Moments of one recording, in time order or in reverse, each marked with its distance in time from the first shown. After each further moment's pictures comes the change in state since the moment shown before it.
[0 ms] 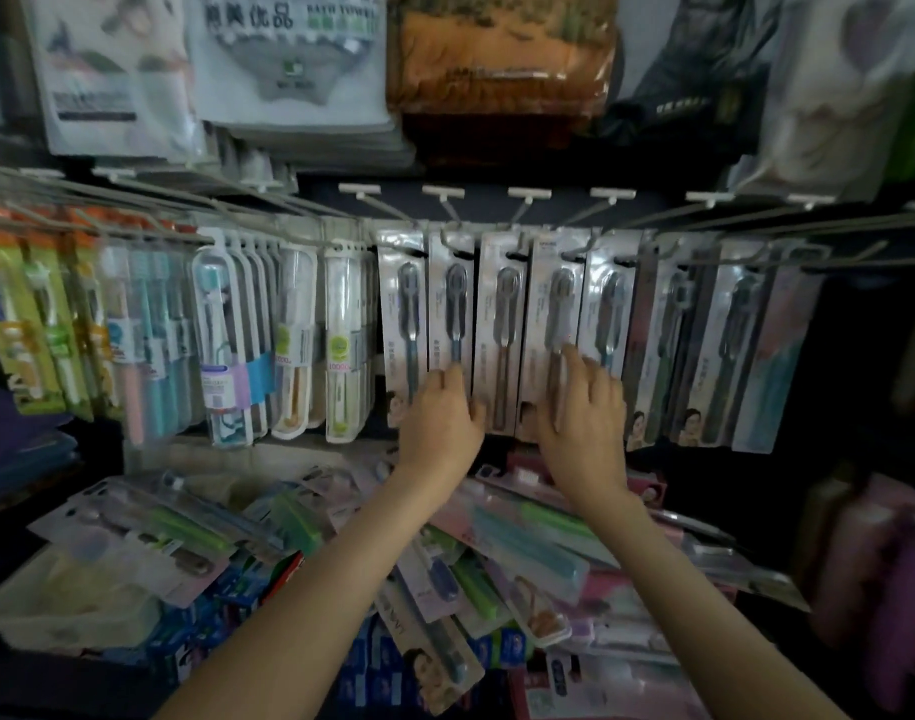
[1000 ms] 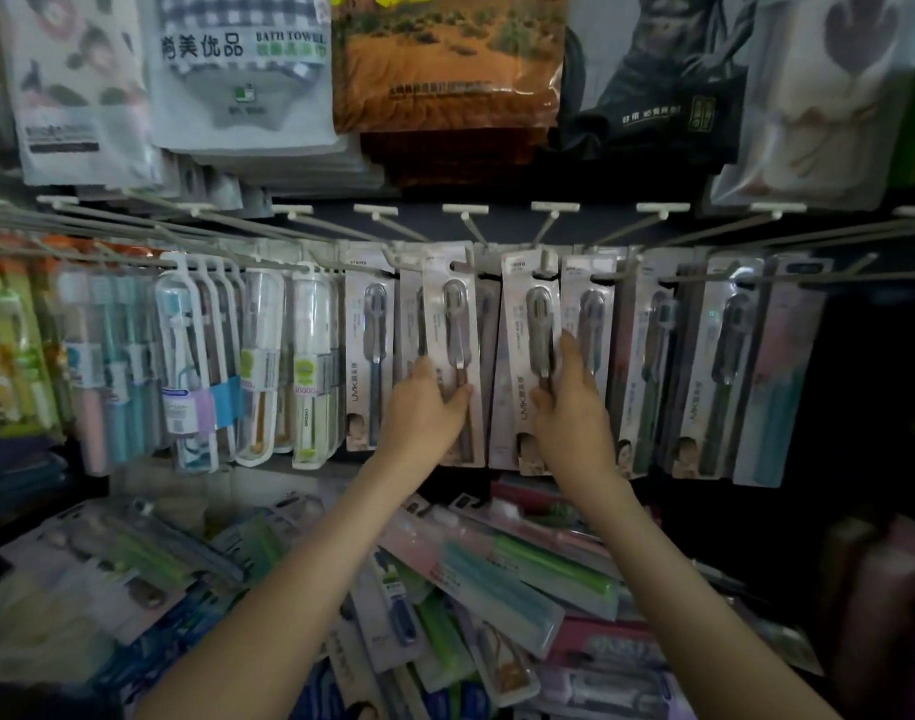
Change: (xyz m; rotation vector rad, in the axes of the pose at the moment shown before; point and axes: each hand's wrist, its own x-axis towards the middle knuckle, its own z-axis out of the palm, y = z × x) left_hand 0.040 0.020 0.004 -0.225 0.016 -0.170; right_hand 0.040 0.027 0.000 0.400 -0.190 0.188
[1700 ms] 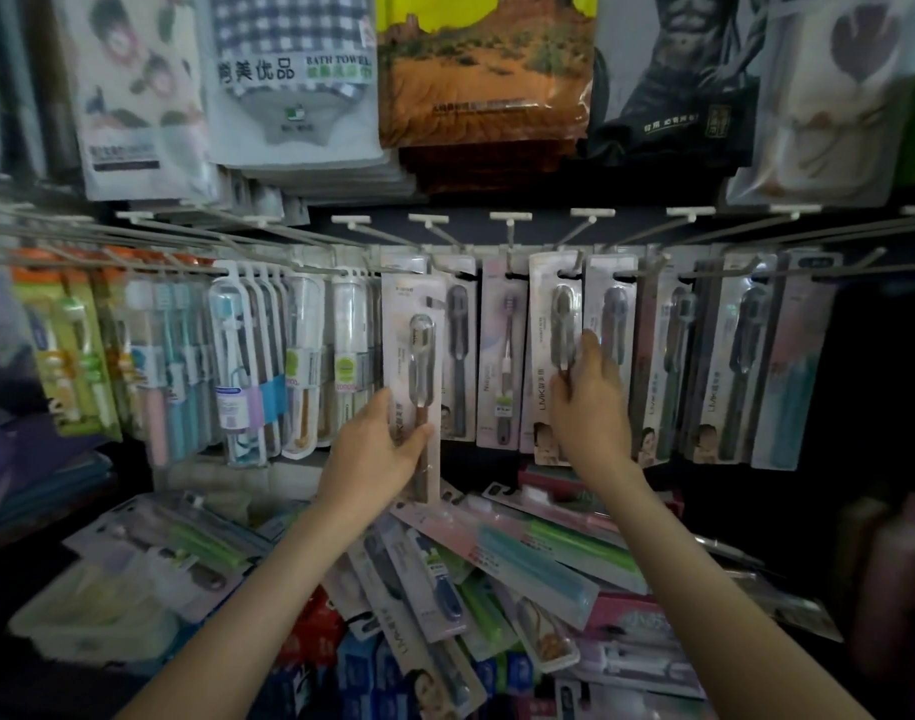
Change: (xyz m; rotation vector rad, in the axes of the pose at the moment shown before) left_hand -0.049 -0.054 -0.067 0.096 0.024 0.026; right_hand -0.005 -0.022 0.007 -0.130 0.097 0.091
